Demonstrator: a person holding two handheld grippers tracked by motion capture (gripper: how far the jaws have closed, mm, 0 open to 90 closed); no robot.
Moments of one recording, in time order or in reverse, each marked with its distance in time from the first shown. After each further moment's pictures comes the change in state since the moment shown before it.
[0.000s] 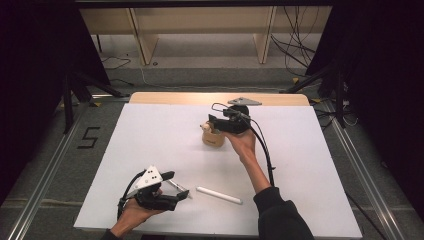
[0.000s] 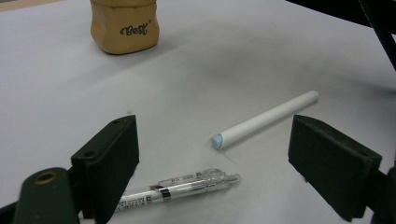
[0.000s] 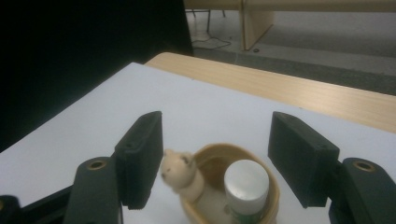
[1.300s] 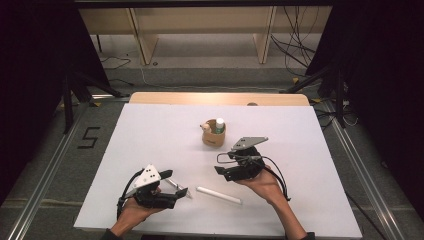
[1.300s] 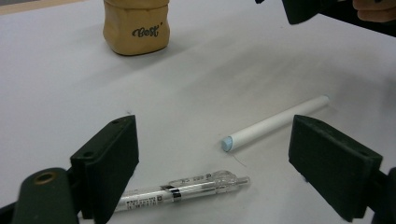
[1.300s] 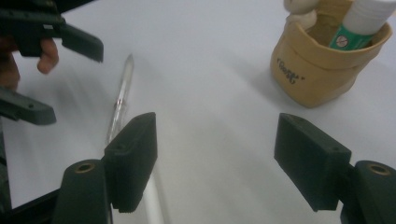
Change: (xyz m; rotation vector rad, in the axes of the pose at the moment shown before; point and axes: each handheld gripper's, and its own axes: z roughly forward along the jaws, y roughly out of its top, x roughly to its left) left arm 0.004 0.000 -0.001 -0.009 0.027 -0.017; right arm 0.041 -0.070 -0.079 0.289 0.178 -0.243
